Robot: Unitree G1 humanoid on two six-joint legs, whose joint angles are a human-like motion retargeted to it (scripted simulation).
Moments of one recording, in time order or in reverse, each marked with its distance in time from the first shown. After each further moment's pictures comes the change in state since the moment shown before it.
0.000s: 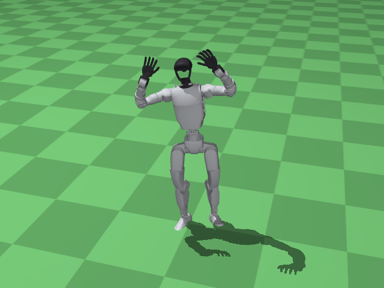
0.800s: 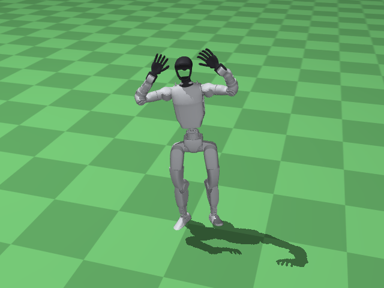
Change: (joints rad) left arm 0.070 0.018 0.152 -0.069 0.094 -0.157 0.117; right arm -0.061 -0.072 0.049 -0.262 -0.036 0.155 0.164; waist 0.025 -0.026 0.018; left_leg -0.021 -0.001 -0.023 0.011 0.002 0.006; right_leg -0.010 -0.006 -0.016 0.008 0.003 -0.002
